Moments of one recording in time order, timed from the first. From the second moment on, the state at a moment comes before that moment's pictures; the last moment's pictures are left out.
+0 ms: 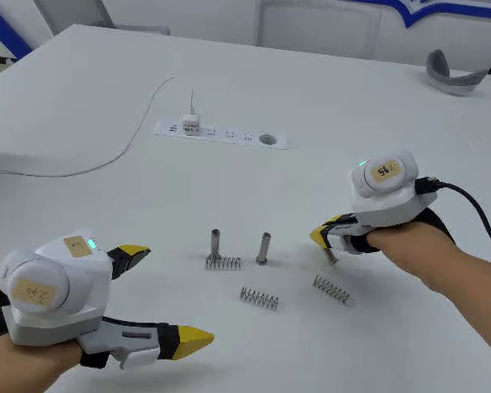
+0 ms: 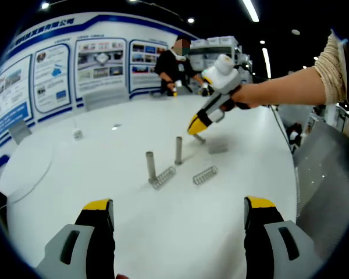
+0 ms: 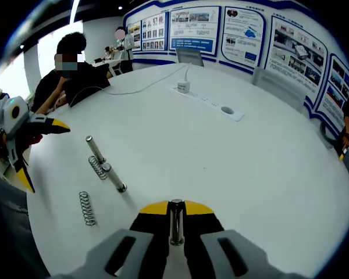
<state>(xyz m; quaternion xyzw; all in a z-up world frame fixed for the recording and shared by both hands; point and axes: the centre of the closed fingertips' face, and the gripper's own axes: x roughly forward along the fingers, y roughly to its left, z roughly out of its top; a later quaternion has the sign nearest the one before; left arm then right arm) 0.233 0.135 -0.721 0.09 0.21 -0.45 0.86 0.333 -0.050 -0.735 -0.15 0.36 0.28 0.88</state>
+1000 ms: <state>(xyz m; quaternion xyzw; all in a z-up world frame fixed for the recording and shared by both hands) 0.228 0.132 -0.712 0.10 0.21 -0.45 0.86 0.312 -0.046 -0.724 -0.13 0.34 0.29 0.88</state>
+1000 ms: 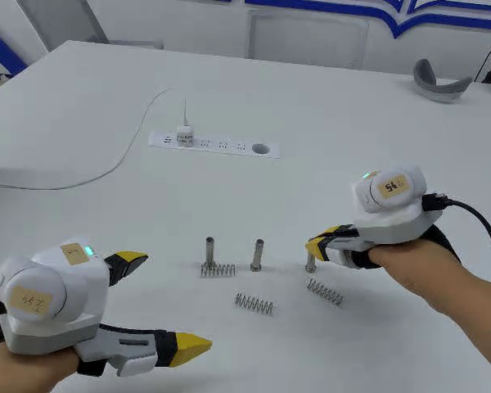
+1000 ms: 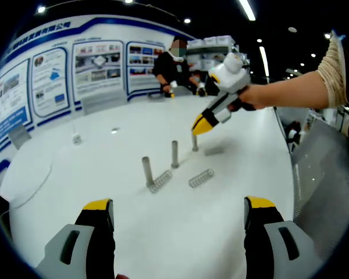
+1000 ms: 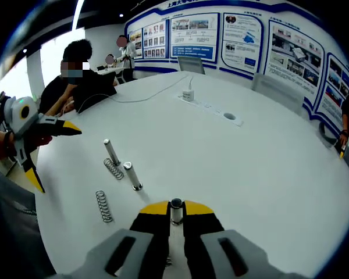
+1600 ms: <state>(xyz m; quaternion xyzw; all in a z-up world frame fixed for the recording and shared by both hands) 0.224 0.130 -0.712 0.10 0.21 -0.45 0.86 0.305 -0.044 -0.720 -0.12 0.33 0.30 0.89</state>
